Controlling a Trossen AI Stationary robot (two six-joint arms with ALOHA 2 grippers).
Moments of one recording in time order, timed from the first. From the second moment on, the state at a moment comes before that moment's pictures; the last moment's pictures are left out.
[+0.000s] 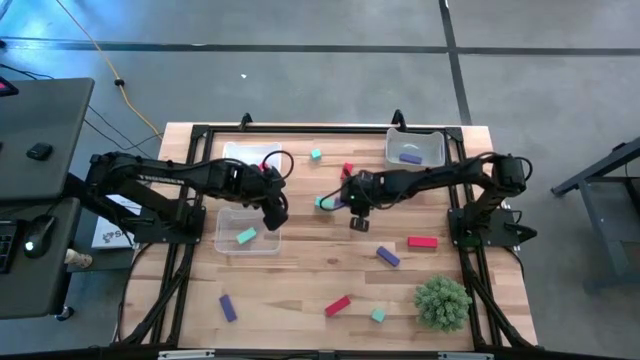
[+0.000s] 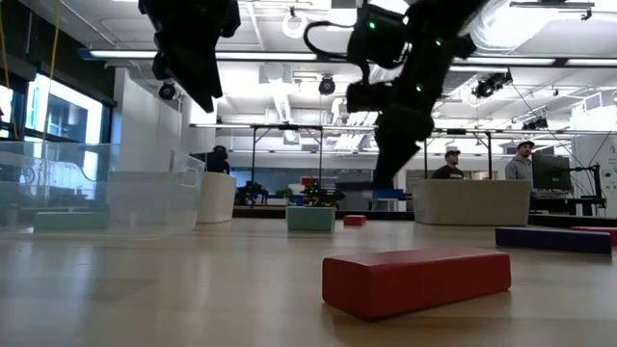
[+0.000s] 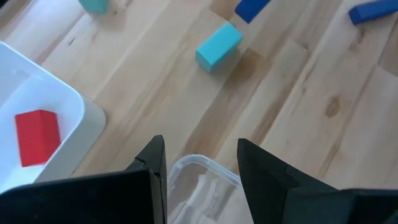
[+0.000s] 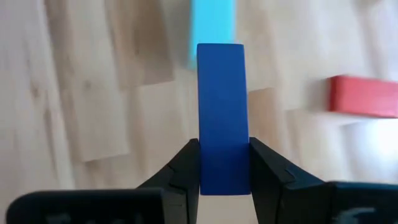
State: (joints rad) left arm 0.10 1.33 1.11 -0.86 -0.23 -0.55; right arm -0.09 1.70 1.08 -0.53 0.15 0.04
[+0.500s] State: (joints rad) left arm 0.21 1.33 1.11 -0.86 -0.23 -0.55; right arm -0.23 1.69 1.33 -0.88 0.37 -0.03
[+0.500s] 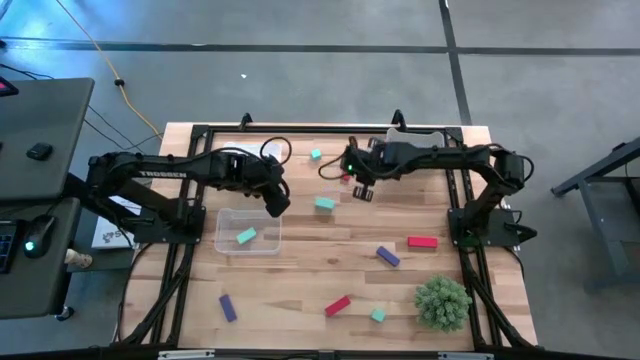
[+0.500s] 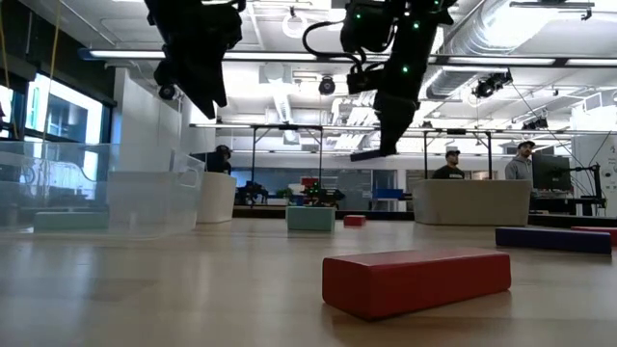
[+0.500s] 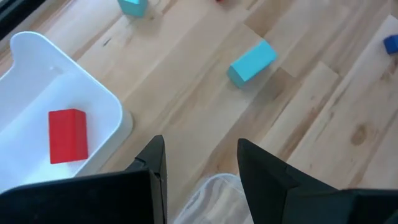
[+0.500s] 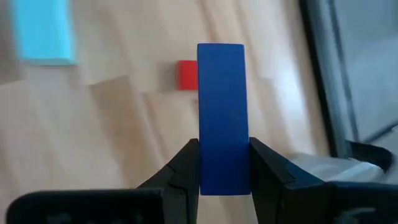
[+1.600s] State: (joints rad) left arm 0.34 1.33 1.11 -0.86 -0.22 -0.55; right arm -0.79 1.56 1.25 -1.11 0.26 0.13
